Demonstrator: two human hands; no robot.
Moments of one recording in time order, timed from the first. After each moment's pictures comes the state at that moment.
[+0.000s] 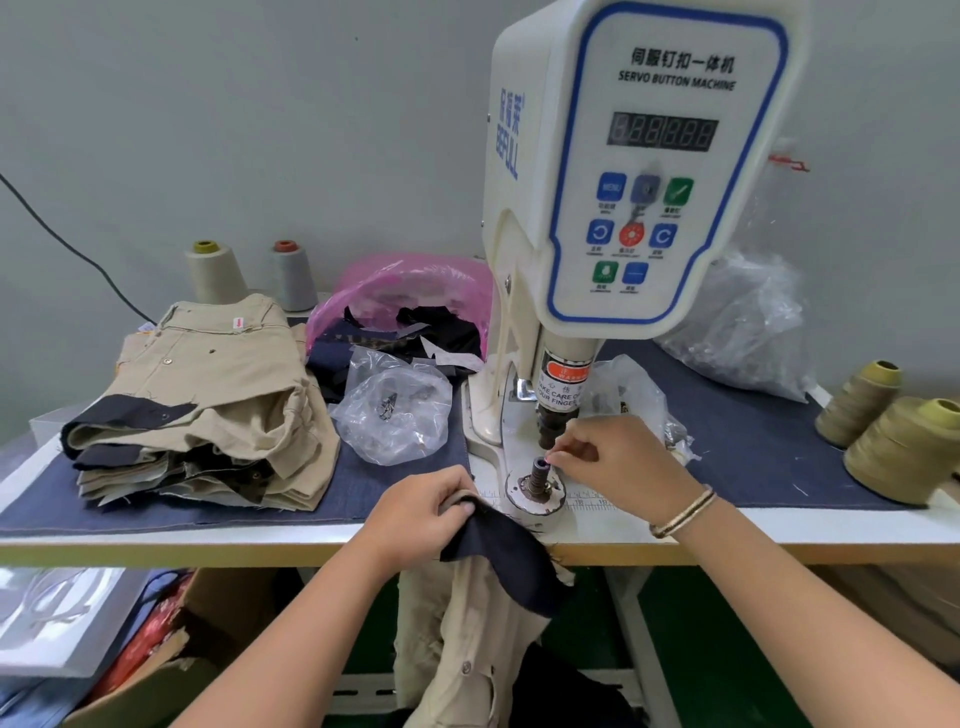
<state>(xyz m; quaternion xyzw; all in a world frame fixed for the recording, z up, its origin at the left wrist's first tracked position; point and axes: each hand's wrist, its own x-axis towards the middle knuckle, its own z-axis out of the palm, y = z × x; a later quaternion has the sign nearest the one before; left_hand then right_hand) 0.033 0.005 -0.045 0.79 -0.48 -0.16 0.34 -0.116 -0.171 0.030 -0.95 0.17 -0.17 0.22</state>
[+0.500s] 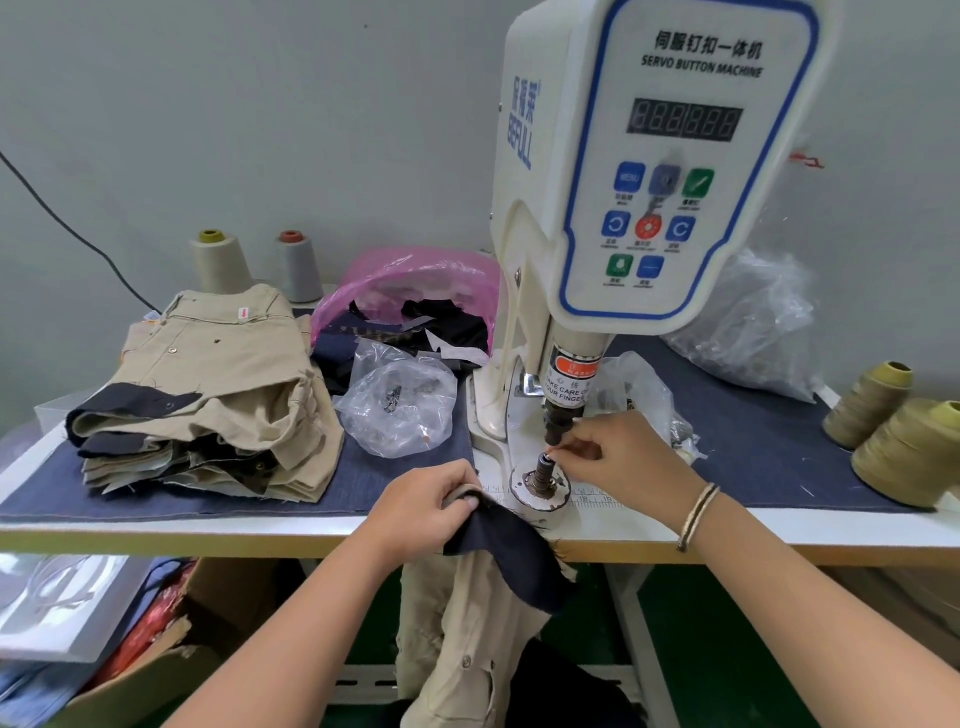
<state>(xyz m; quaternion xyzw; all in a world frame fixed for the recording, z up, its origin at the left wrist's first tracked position) 0.033 0.005 -0.043 0.79 -0.48 -0.16 0.35 -0.113 -0.172 0.027 -0.94 0.14 -0.18 0.24</state>
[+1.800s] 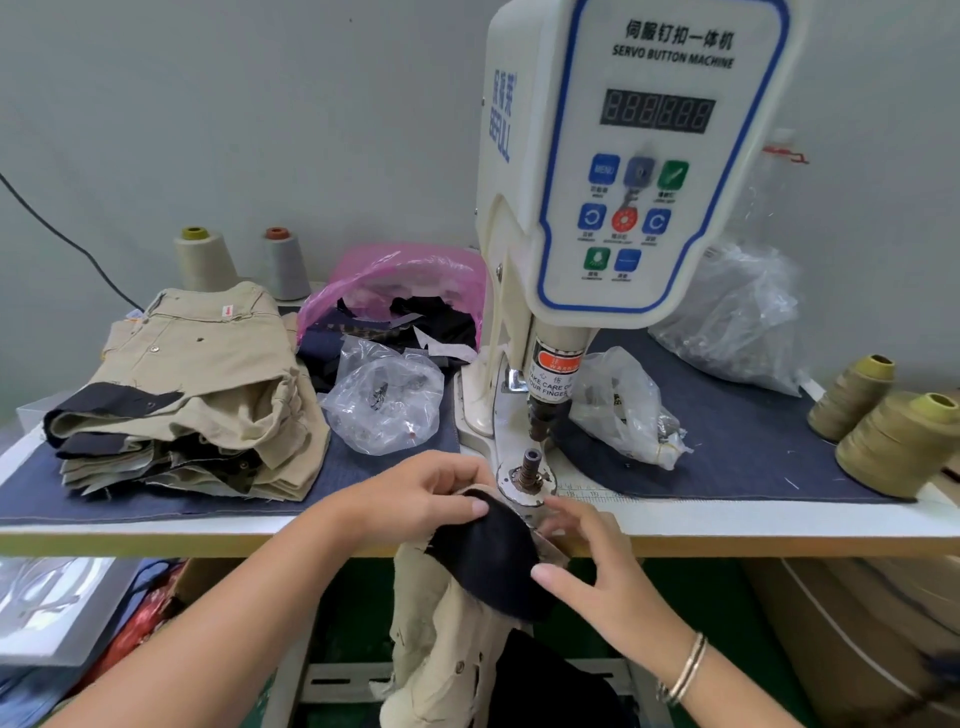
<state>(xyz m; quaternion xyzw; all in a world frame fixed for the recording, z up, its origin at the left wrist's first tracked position) 0.020 0.014 0.013 0.58 -0.51 -0.46 0.44 -0.177 -0.122 -0.049 -0.86 0.21 -0.14 0.45</state>
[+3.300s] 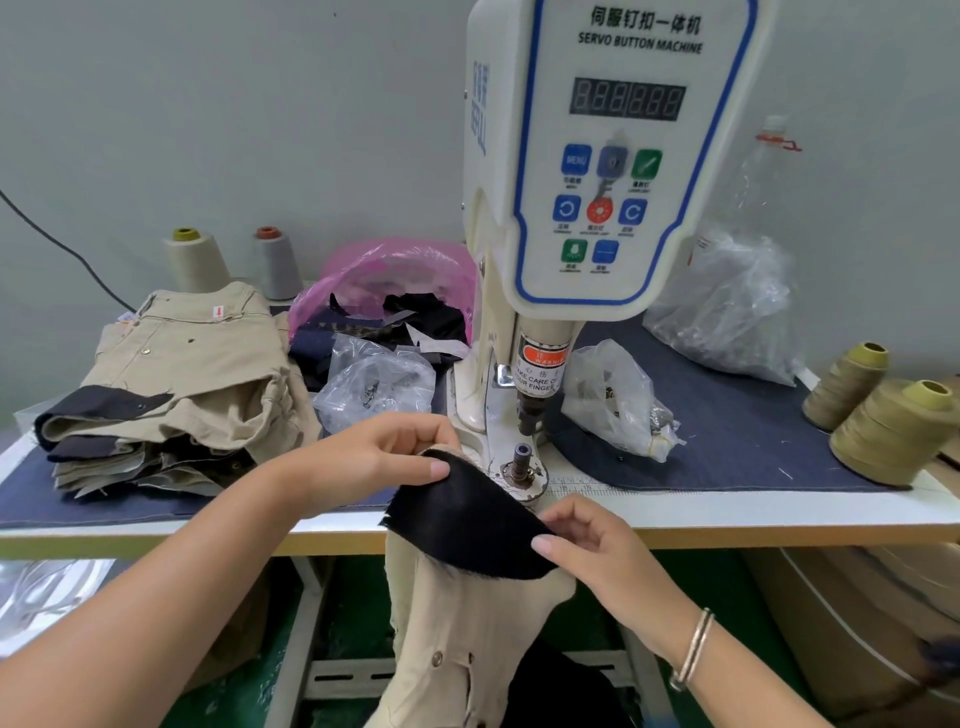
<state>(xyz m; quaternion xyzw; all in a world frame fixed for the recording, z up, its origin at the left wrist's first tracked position) 0.037 0.026 0.048 0.58 -0.51 -0.46 0.44 -0.173 -0.127 -0.034 -0.77 0.22 -0.13 0.59</state>
